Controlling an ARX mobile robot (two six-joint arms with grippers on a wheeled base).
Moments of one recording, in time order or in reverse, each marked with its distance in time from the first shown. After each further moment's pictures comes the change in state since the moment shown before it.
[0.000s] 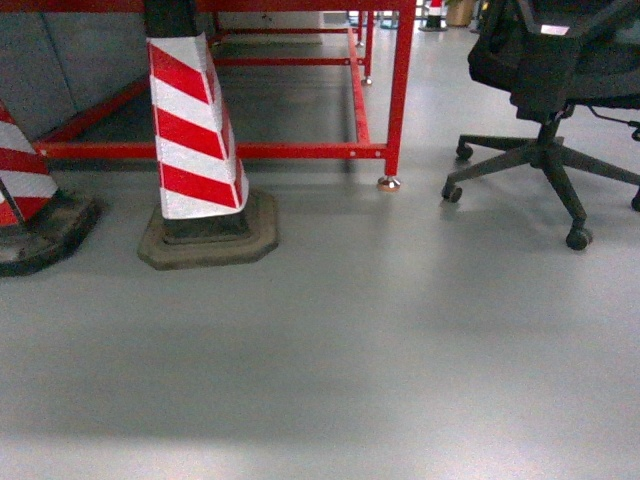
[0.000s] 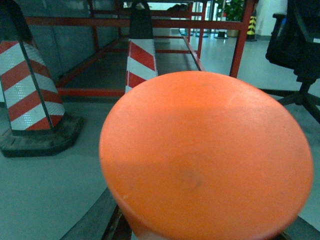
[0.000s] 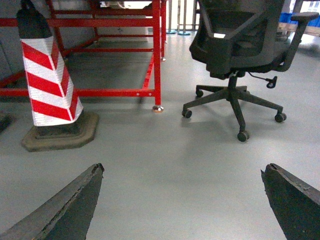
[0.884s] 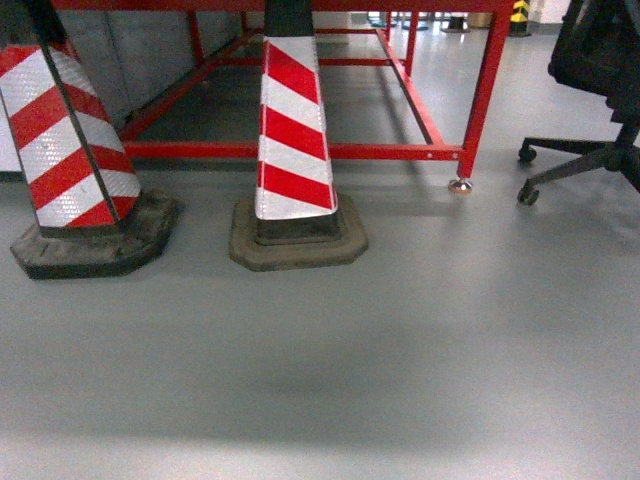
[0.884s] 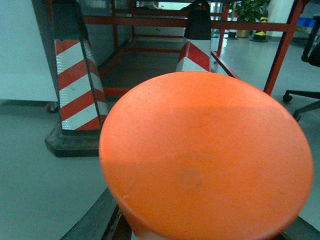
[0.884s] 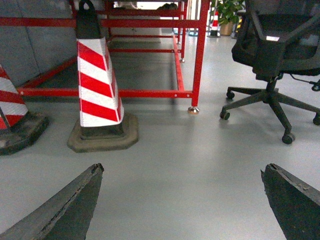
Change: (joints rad) left arm 0.000 0.000 0.000 -0.003 -0.002 0.000; right arm 0.000 0.000 0.000 -0.002 -0.002 0.000
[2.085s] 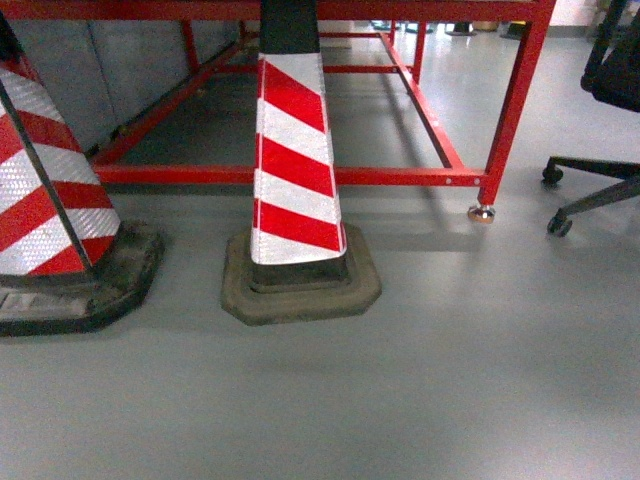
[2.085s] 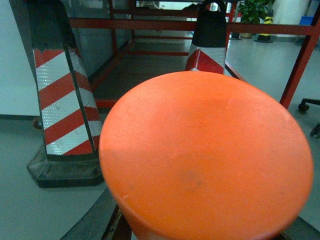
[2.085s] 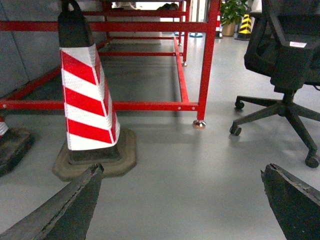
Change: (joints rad) left arm 0.000 0.000 0.000 0.000 0.001 0.000; right arm 0.000 0.000 0.000 0.000 0.001 0.000
